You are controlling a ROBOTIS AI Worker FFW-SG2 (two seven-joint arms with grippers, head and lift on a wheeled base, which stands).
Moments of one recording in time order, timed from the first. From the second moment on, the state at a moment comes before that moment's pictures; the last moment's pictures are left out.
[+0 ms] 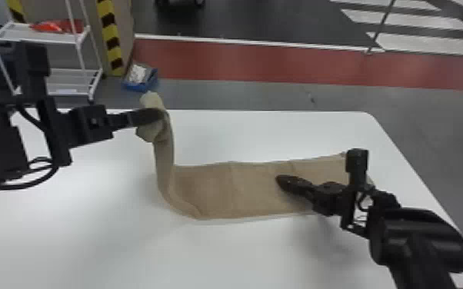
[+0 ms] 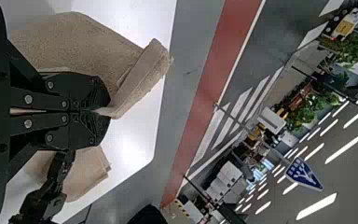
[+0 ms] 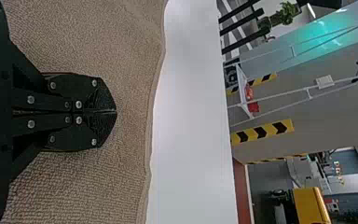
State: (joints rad) left arm -0.27 0.24 0.13 -1.89 1.00 1.26 -0.07; right arm -0.15 -0.17 -0.16 -1.31 -0.04 0.46 0.84
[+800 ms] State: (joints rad) left arm -0.24 0.24 0.13 -1.94 1.04 1.26 -0.05; right arm -0.03 -0.15 -0.26 -1.54 -0.16 0.44 0.85
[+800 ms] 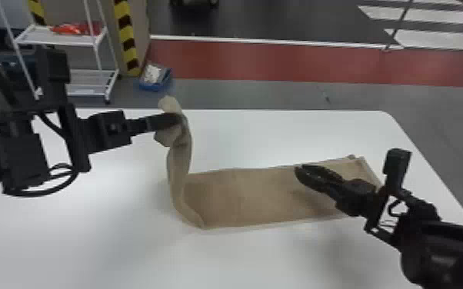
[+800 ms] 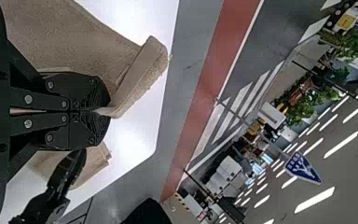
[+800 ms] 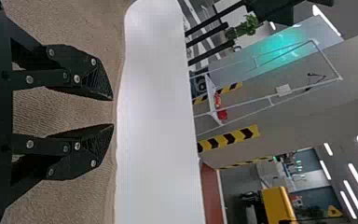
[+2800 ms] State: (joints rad) left arm -0.19 0.00 -0.65 -1.61 0.77 0.53 0.06; right arm 0.01 -0.25 -0.50 -1.50 -0.19 0.39 0.70
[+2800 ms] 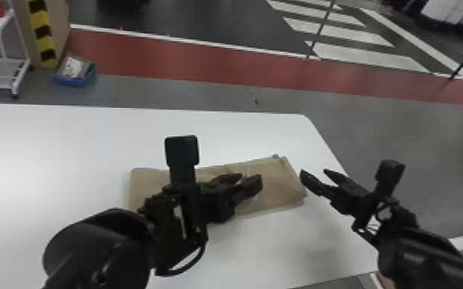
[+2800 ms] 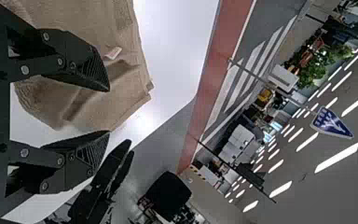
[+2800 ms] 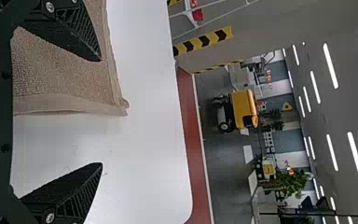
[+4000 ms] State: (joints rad) left arm 0.06 0.26 -0.30 -1.83 0.77 0.50 -0.06; right arm 0.12 -0.13 -0.36 -1.94 -0.37 1.01 0.46
